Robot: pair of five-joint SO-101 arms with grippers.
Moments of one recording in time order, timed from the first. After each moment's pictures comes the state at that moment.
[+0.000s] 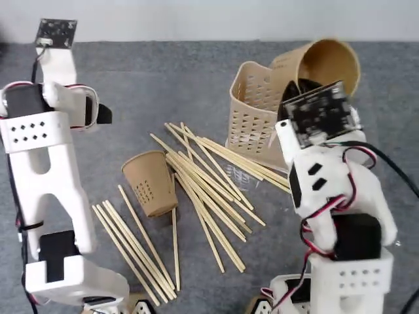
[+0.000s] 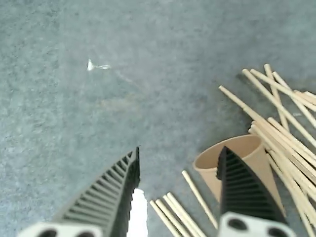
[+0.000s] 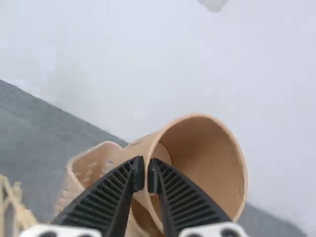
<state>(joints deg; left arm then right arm) -15.1 3.1 -21.8 96.3 -6.4 -6.4 -52.6 21.5 49.0 27.4</state>
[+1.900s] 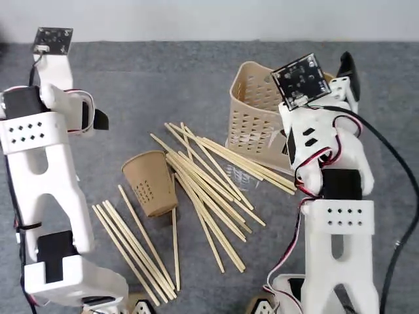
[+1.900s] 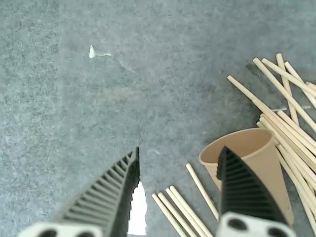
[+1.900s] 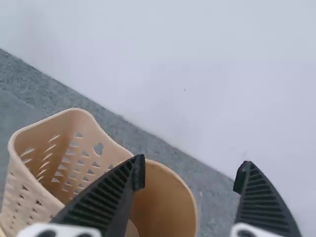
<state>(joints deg) -16.6 3.1 -18.7 95.1 -6.6 -2.1 -39.6 28.2 34.8 30.0</state>
